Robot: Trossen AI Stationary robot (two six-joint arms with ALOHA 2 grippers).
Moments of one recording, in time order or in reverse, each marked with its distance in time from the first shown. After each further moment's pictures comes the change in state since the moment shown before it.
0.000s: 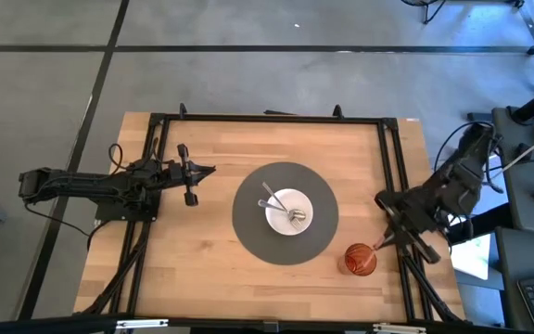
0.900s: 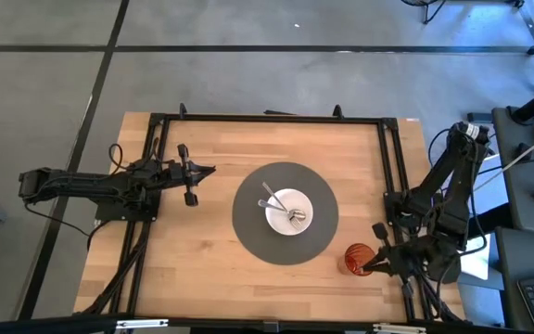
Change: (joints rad) left arm 0.000 0.000 0.000 -0.006 0.000 -0.012; right arm 0.344 0.291 -0.134 -0.013 0.492 0.234
